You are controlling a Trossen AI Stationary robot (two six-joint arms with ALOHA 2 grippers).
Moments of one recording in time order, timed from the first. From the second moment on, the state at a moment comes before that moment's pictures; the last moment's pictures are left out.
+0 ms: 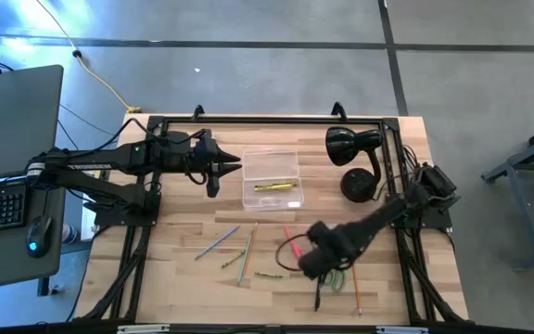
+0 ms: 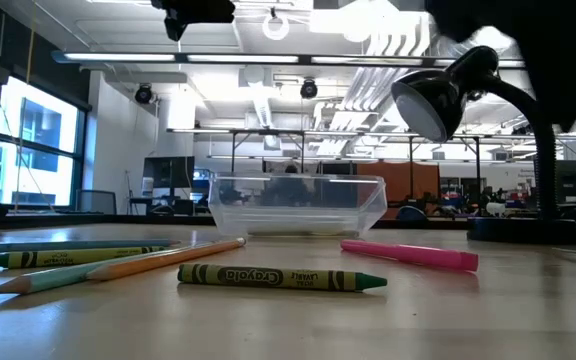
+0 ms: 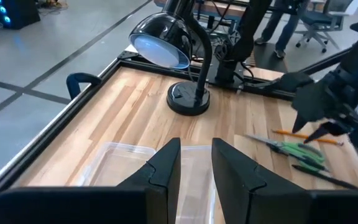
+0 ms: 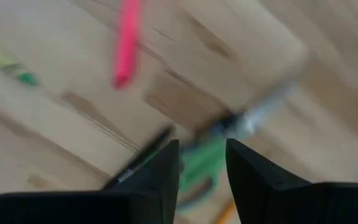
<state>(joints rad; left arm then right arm) 0.09 1.00 0.95 -0.27 -0.10 -0.13 0.54 1.82 1.46 -1.22 0.07 1.55</state>
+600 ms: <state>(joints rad) 0.09 1.01 0.95 -0.31 -0.12 -0.14 0.71 1.82 1.23 -1.02 -0.28 1.94</state>
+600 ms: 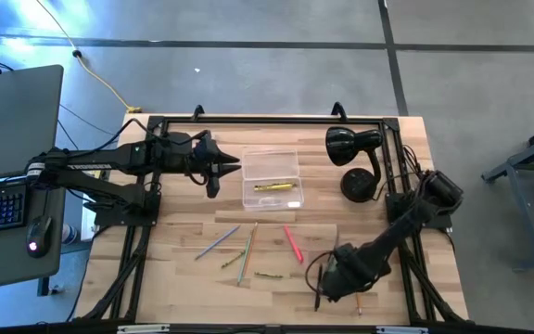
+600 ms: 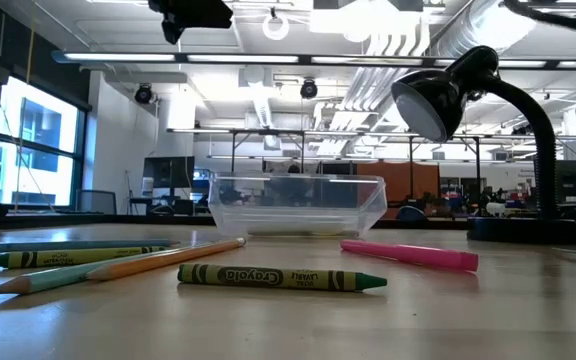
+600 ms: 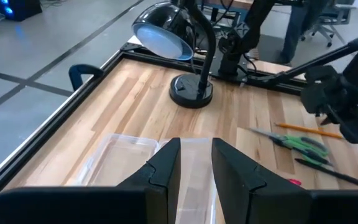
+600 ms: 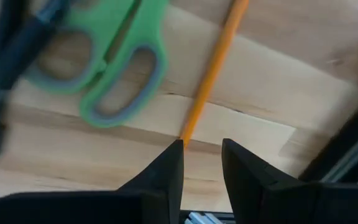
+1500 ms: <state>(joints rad) 0.09 1.01 0.95 -0.31 -0.18 -0.14 0.73 1.81 0.98 -0.75 -0.23 1.96</state>
